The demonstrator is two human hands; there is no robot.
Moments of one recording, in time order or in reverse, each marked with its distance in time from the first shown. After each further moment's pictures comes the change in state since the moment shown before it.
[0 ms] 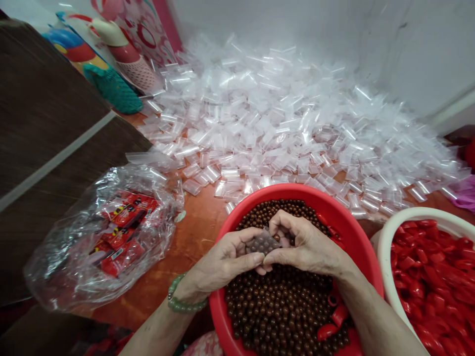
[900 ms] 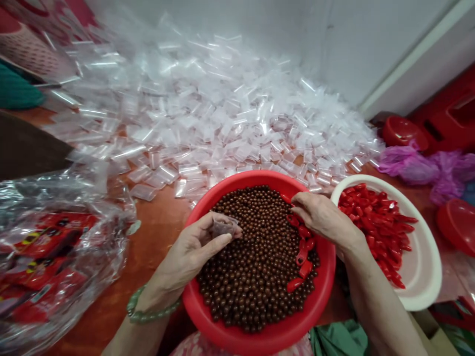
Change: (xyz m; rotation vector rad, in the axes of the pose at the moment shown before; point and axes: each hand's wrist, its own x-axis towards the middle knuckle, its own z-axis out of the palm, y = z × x) left_hand -0.001 0.000 -0.001 0.333 0.164 0.108; right_hand -0.068 0.017 -0.052 -0.926 0.219 0.263
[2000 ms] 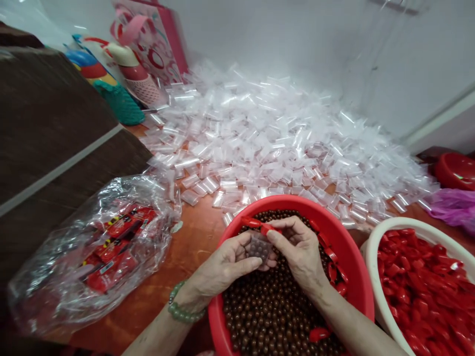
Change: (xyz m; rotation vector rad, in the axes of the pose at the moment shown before) left_hand 0.002 0.000 0.000 -0.453 -0.113 -0.093; right_hand 0.038 -0.099 0.054 1.391 0.383 0.043
